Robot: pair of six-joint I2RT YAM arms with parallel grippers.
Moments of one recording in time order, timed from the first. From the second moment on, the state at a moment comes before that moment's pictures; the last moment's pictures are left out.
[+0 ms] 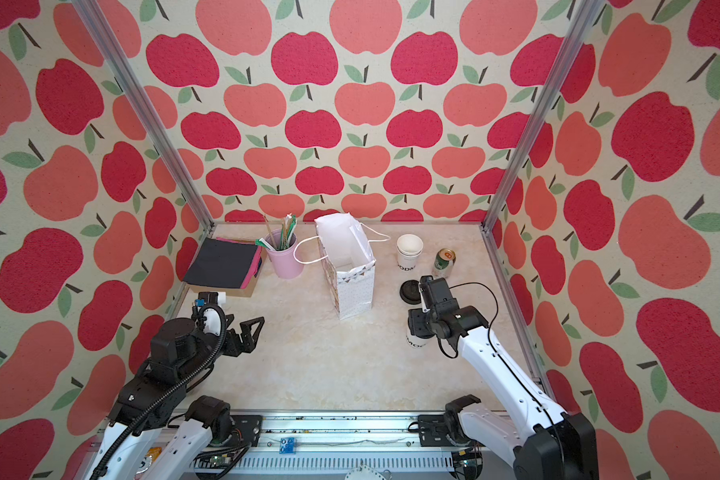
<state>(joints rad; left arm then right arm) -0.30 0.41 0.68 -0.74 0.11 -0.26 0.44 1.05 0.81 -0.80 0.10 0.20</state>
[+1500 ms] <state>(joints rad) -0.30 0.43 0.69 -0.79 -0.01 -0.29 0.55 1.00 1.01 -0.71 -0.14 0.18</state>
